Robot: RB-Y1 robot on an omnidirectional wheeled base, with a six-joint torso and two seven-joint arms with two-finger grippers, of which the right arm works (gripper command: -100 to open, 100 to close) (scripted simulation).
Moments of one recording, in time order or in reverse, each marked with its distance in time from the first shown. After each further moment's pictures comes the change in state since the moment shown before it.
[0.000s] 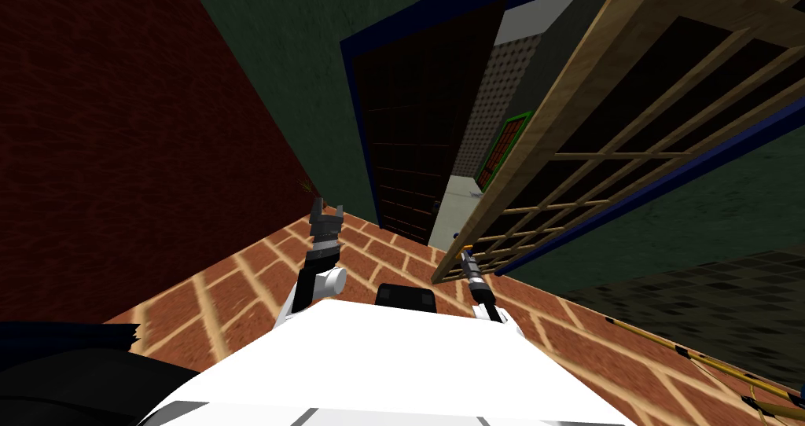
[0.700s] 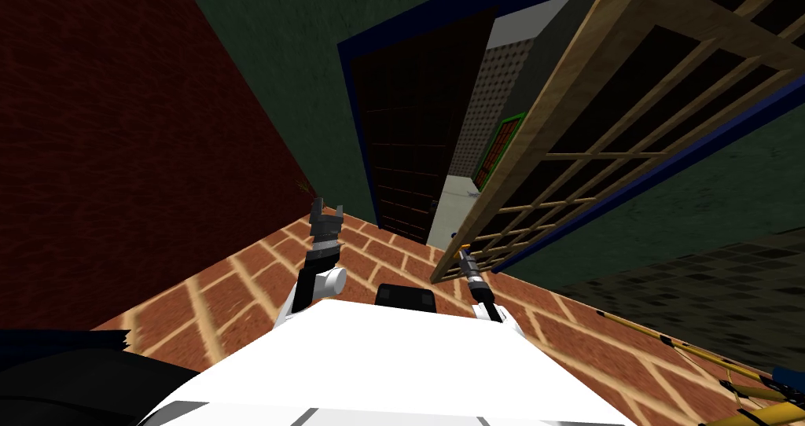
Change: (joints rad) arm -0.016 -0.010 0.011 0.019 0.035 -0.039 -0.164
